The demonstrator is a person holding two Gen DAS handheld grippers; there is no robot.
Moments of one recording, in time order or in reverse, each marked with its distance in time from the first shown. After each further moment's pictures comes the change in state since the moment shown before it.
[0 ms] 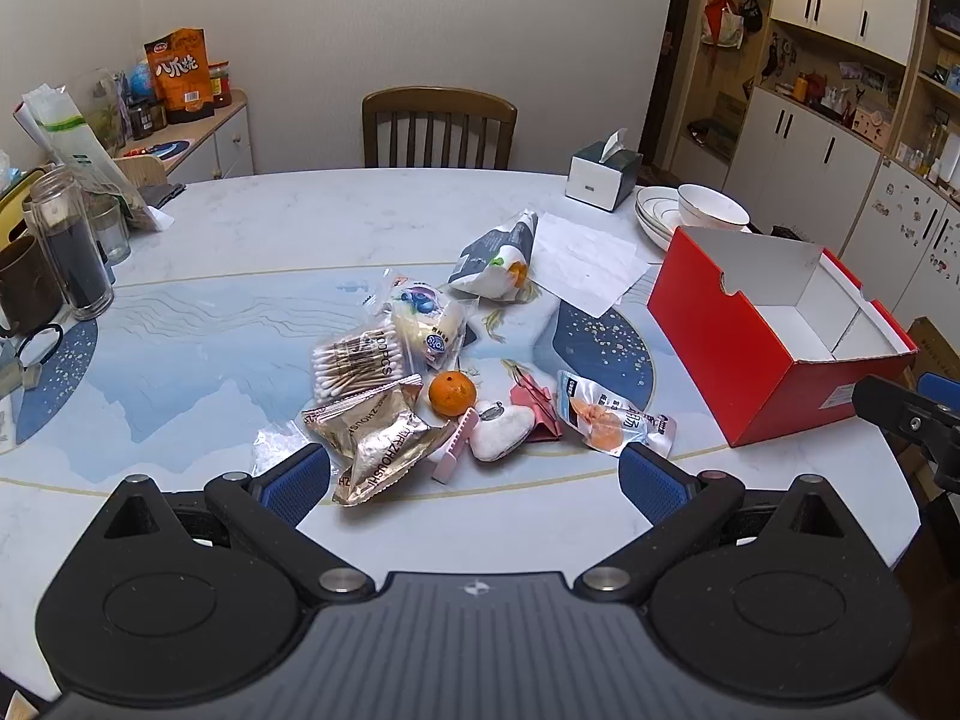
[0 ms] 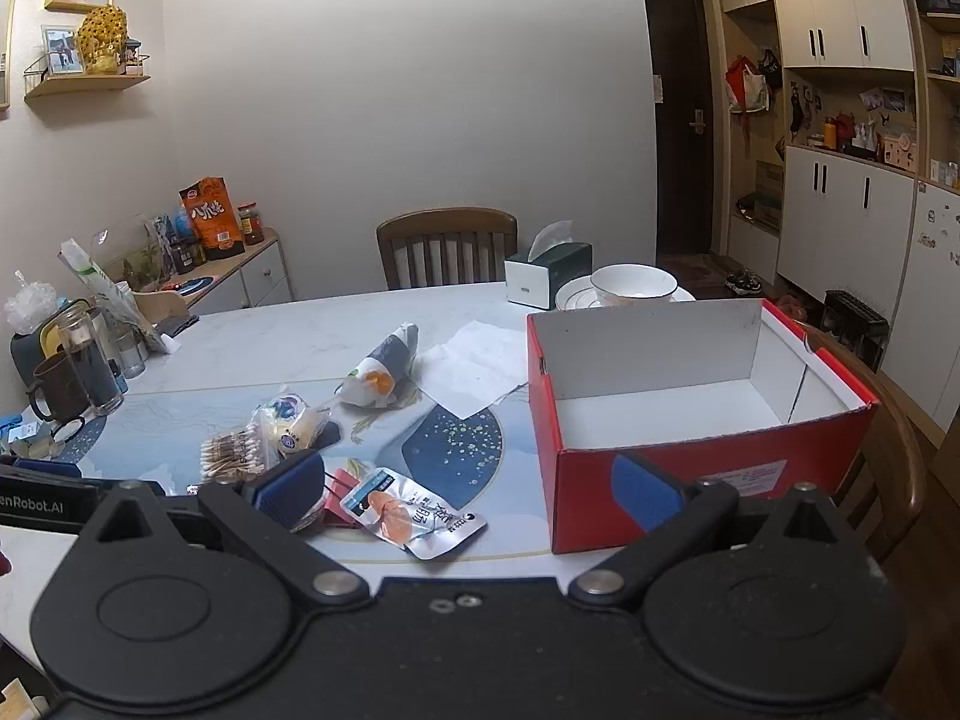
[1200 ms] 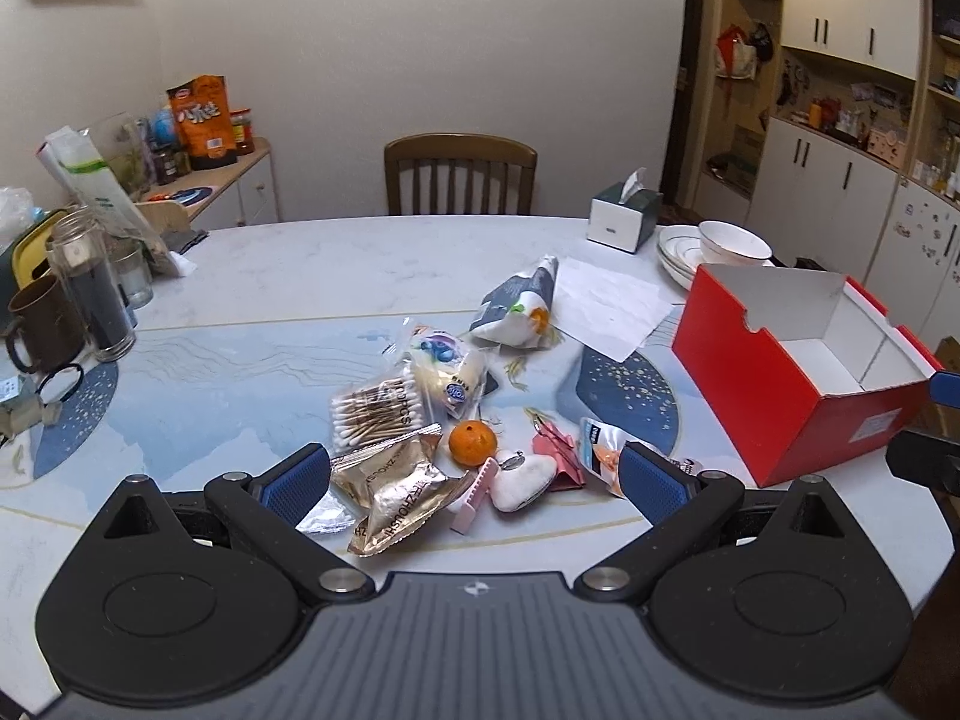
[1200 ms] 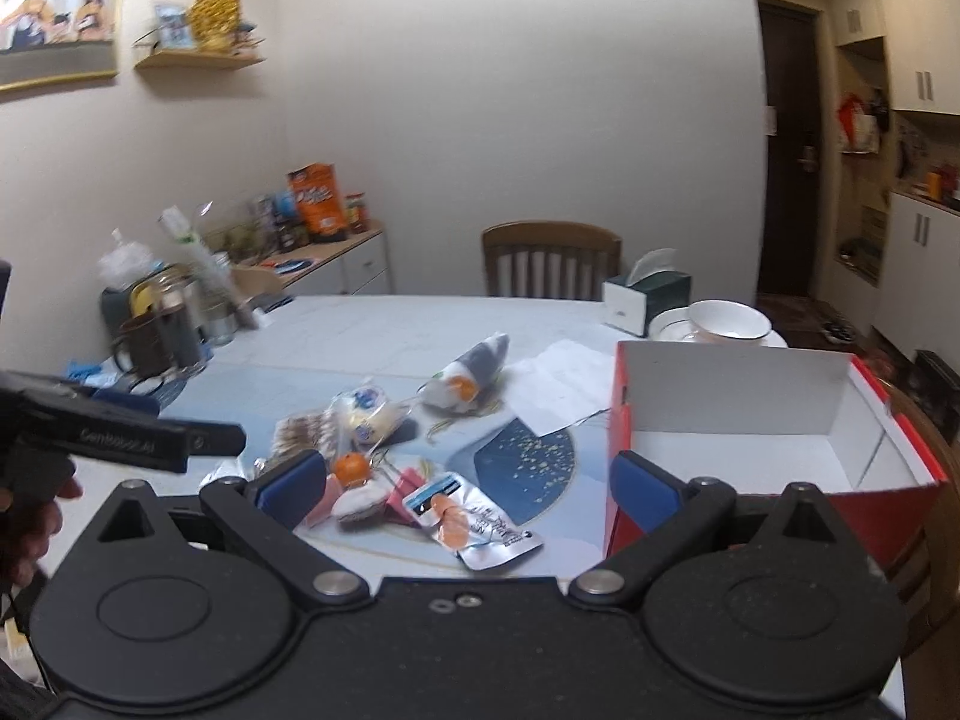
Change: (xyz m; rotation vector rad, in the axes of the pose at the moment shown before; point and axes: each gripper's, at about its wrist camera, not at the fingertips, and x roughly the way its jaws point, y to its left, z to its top) left arm 0.006 -0.008 0.001 0.011 -0.105 0.074; right arm 0.002 -0.006 0.009 -0.159 0.002 0.216
